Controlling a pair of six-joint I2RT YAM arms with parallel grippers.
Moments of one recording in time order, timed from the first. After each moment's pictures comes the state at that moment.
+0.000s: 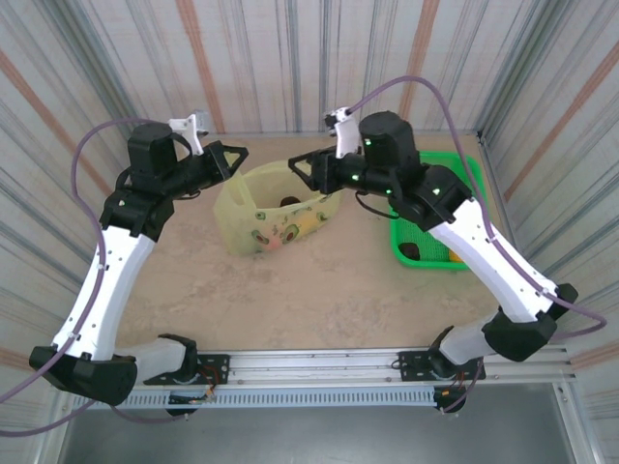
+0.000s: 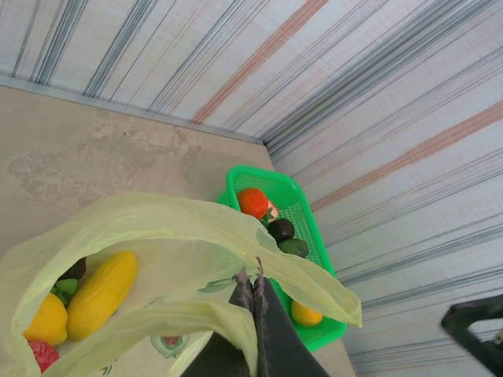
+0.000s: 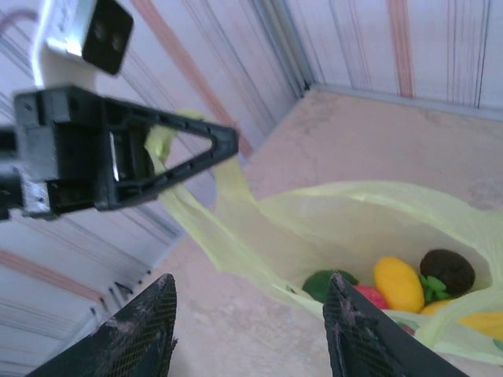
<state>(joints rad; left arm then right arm) -0.27 1.19 1.43 -0.56 0.47 -0.64 0.77 1.41 1.77 -0.67 -0.19 0.47</state>
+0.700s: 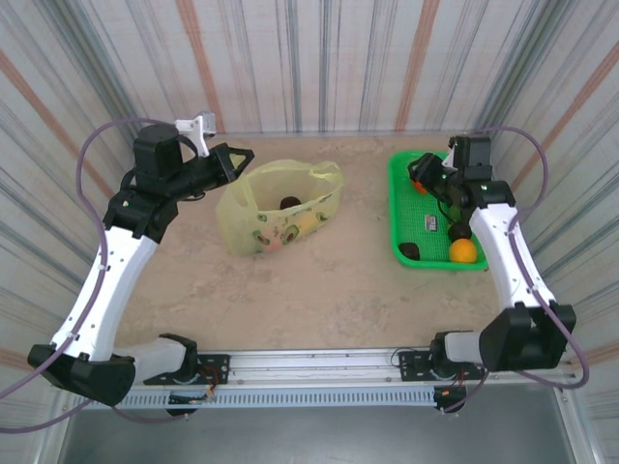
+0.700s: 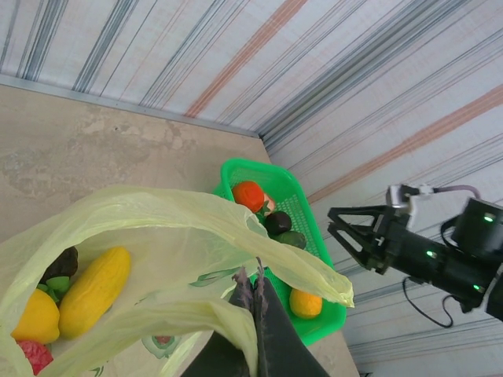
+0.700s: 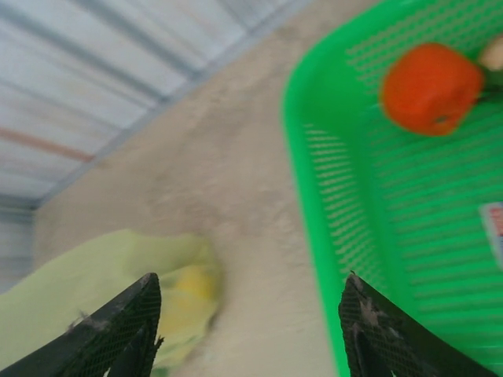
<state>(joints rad) -0.31 1.19 1.43 -0.56 0.45 -0.63 0.04 1.34 1.26 -0.62 -0.18 0.62</state>
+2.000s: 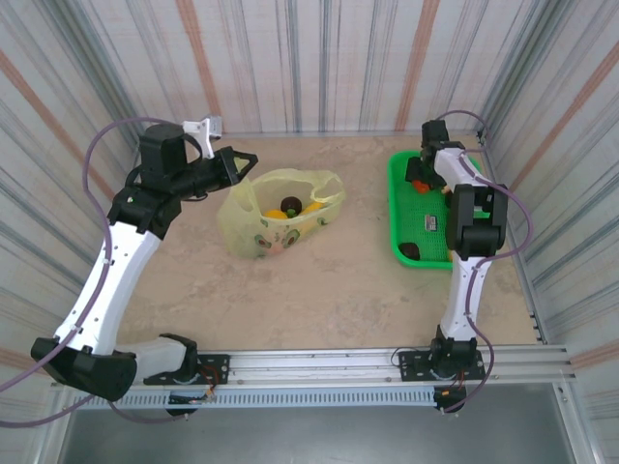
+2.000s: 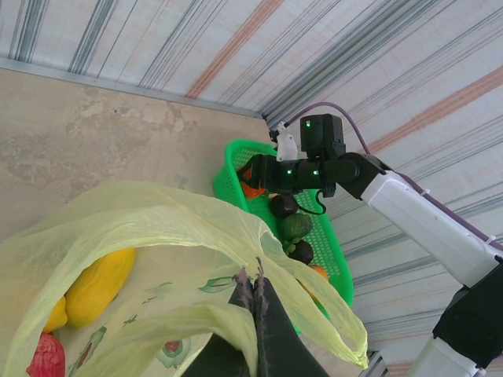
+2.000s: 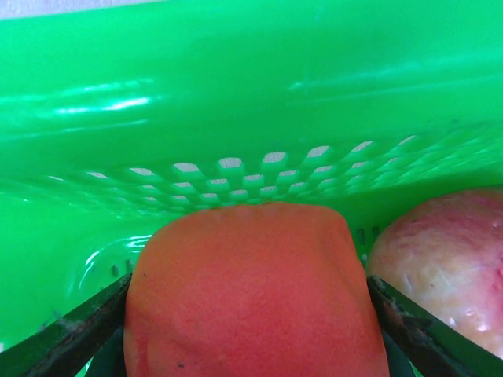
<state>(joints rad) -0.31 1.21 1.43 -0.59 0.49 -0.58 0.00 2.20 1.77 -0.66 0.13 0.17</state>
